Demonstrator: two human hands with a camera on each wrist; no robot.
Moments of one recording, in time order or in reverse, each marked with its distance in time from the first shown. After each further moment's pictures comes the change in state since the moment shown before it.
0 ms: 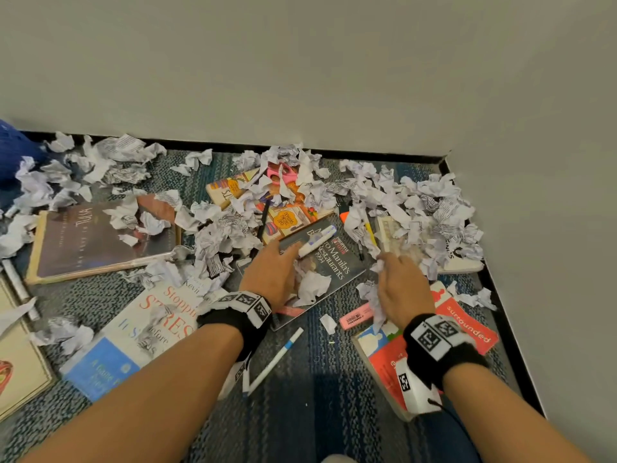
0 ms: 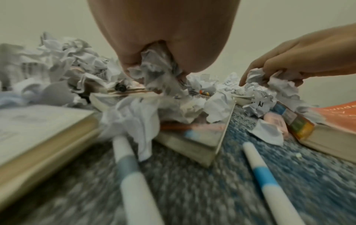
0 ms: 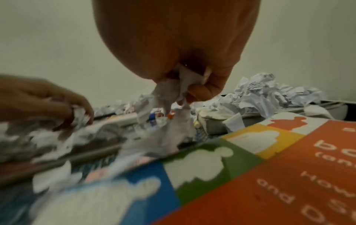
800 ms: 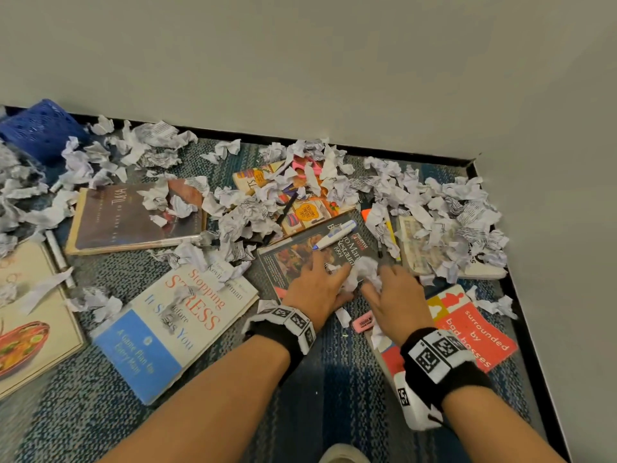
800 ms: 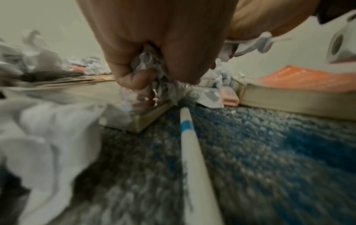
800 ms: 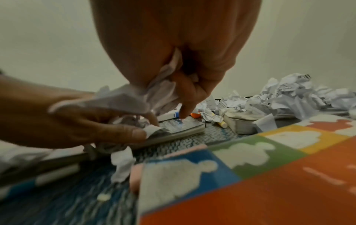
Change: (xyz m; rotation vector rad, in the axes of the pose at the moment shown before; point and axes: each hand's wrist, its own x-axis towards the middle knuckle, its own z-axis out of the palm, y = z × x) left_hand -0.028 0.040 0.028 0.057 -0.090 0.079; right_hand -0.027 -0.029 0.005 0.005 -0.097 -0.138
